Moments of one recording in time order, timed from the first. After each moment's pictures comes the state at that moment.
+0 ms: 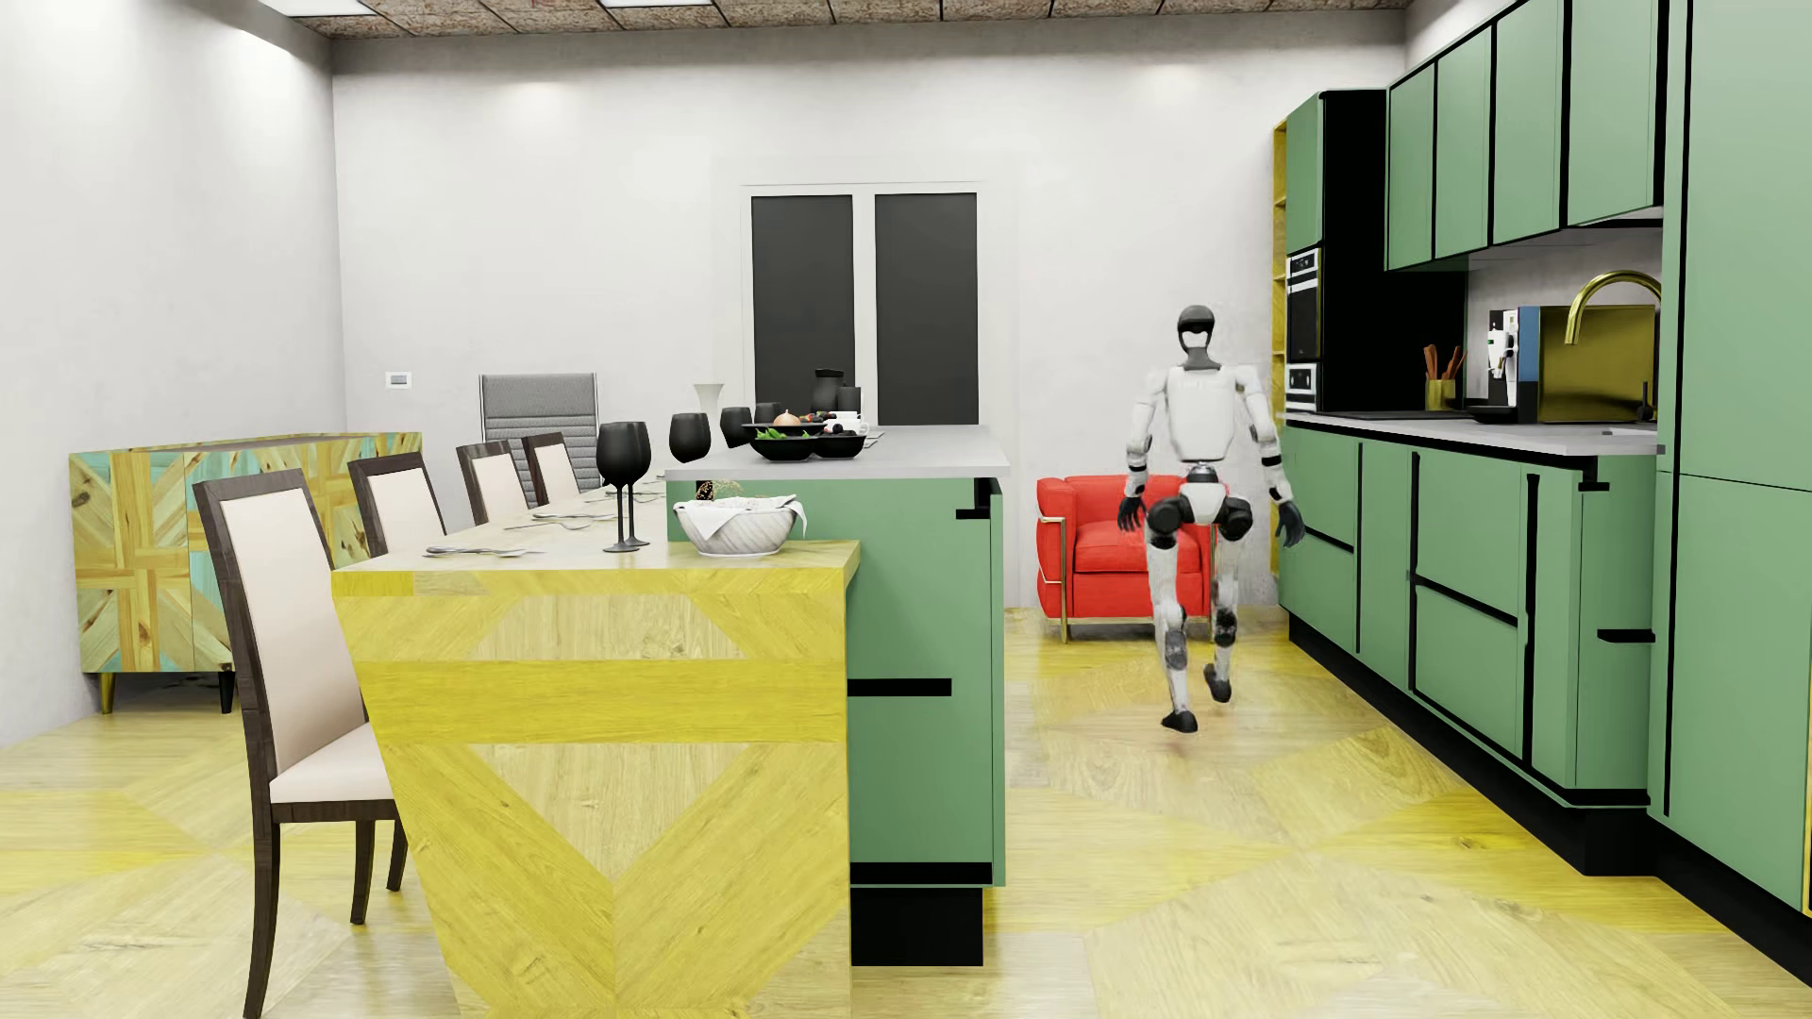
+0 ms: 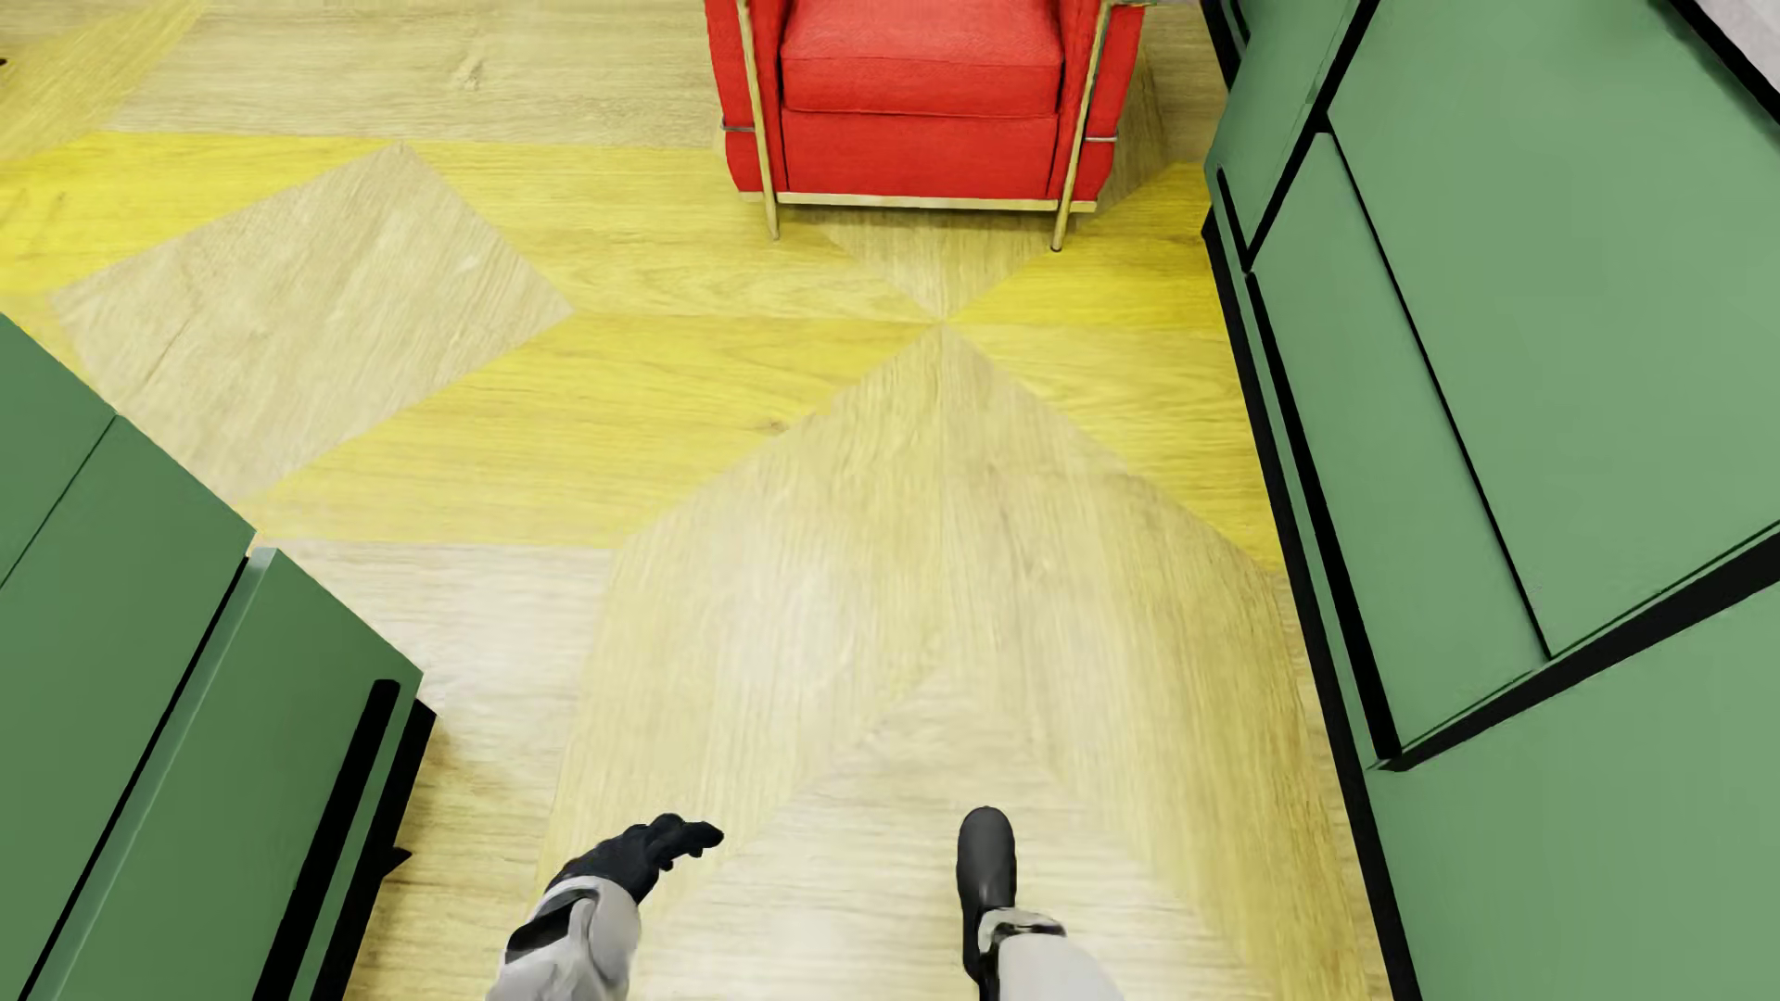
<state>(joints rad) 0.01 -0.72 -0.08 -0.01 -0.08 -0.03 0.08 -0.05 0.01 0.41 0.30 -0.09 0.44 -0.48 -0.13 0.27 -0.21 -0.01 0.11 -0.38 0.03 0.64 0.85 0.68 -0.56 0.28 0.30 0.00 0.06</state>
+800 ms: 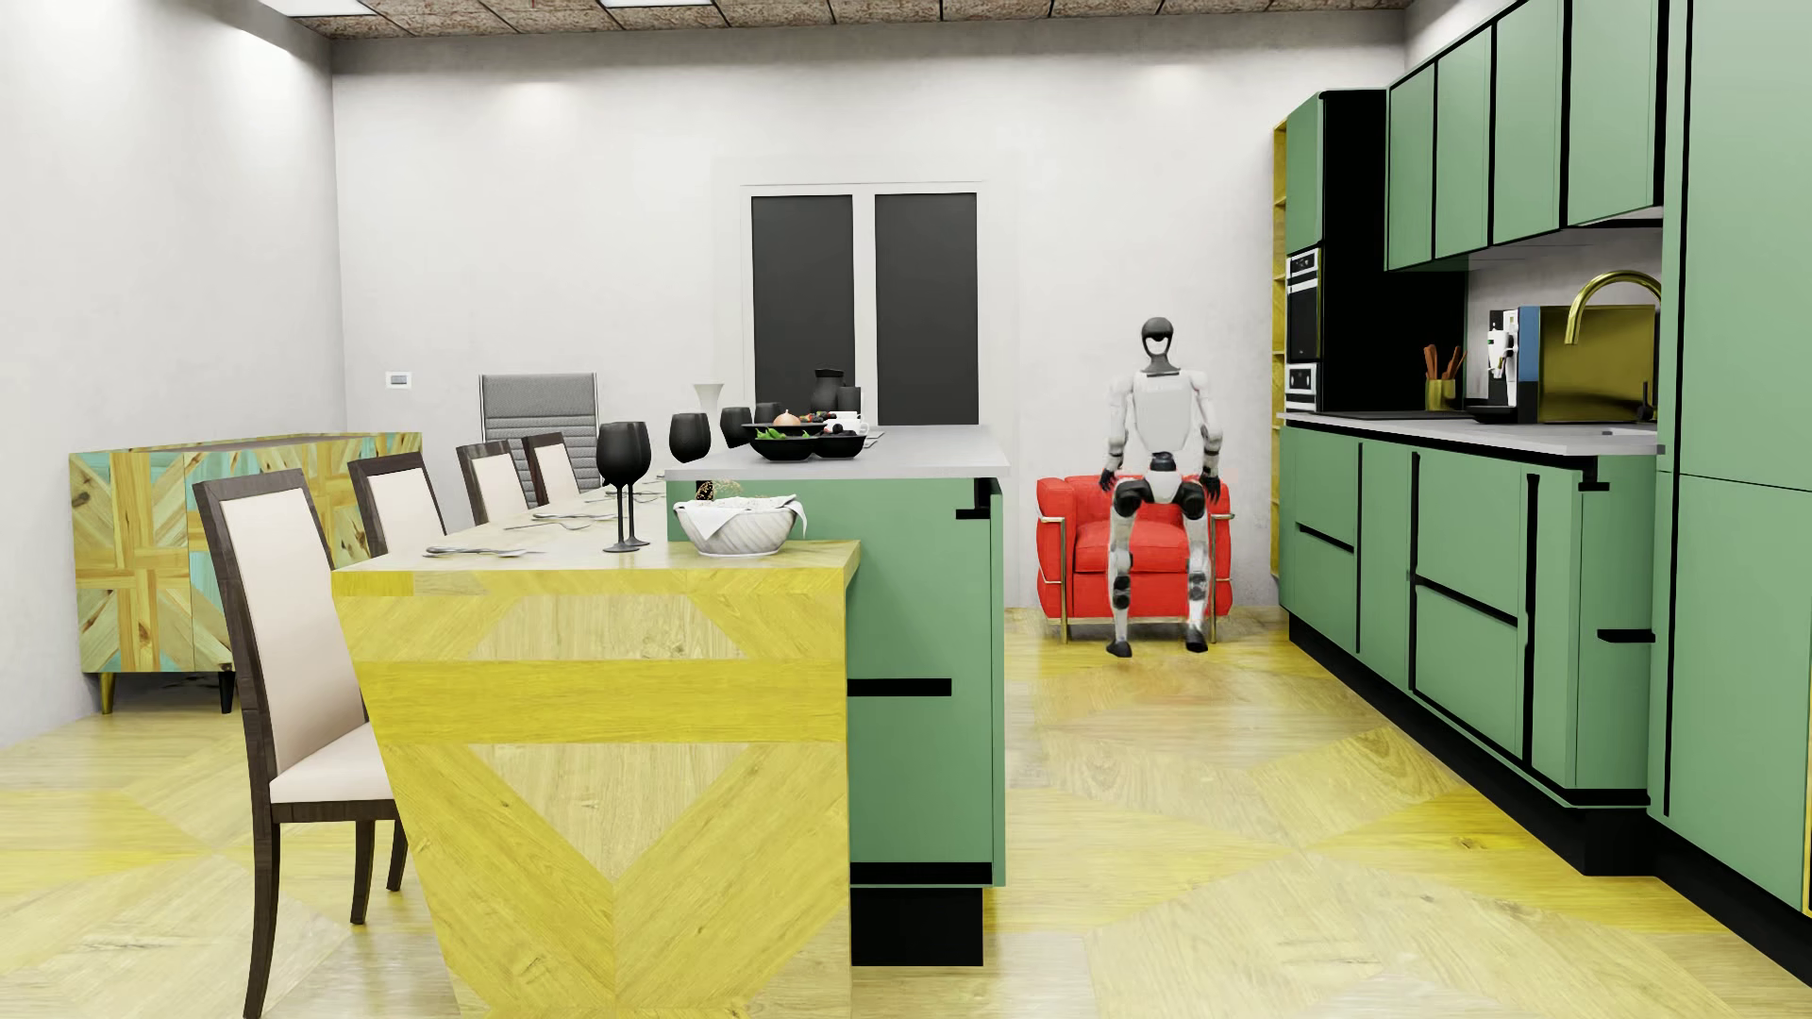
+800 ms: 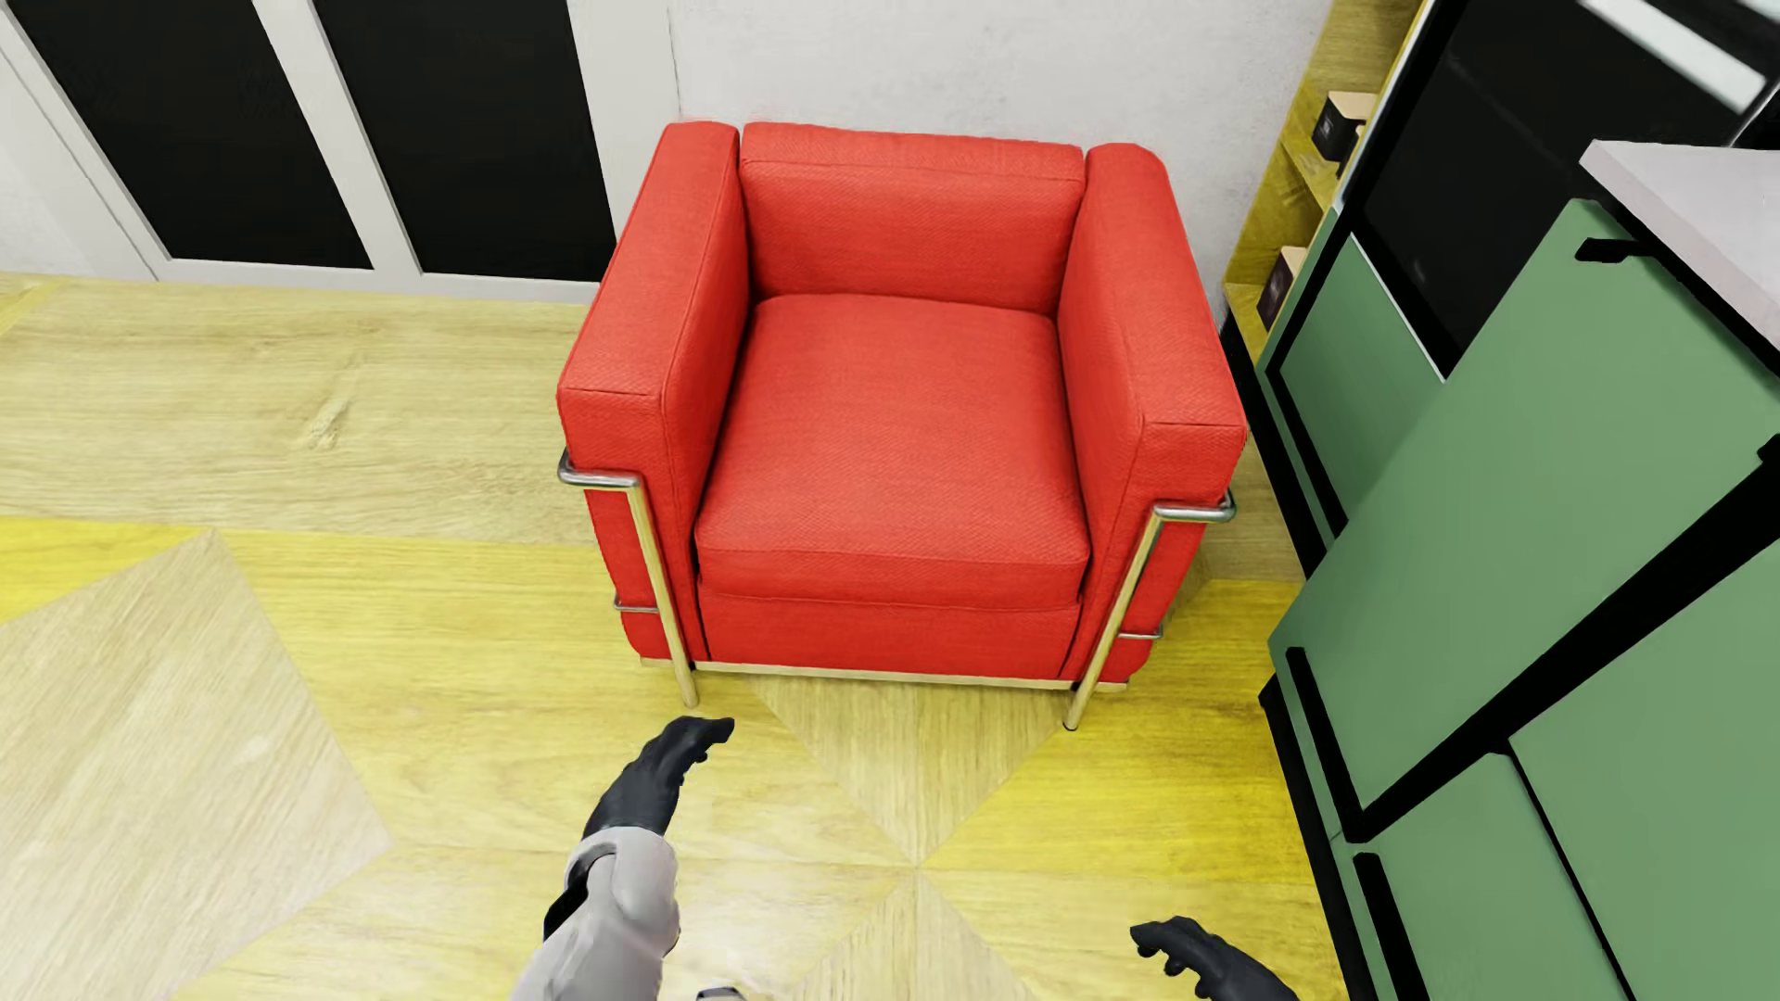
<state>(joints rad) -0.53 -0.48 -0.02 0.03 -0.28 -0.09 0.11 -0.21 0.03 0.63 1.29 -0.09 0.13 -0.06 -0.42 0.11 -0.20 0.00 -0.06 -0.15 0.18 0.55 0.64 0.57 -0.70 0.19 0.09 0.16 -0.03</state>
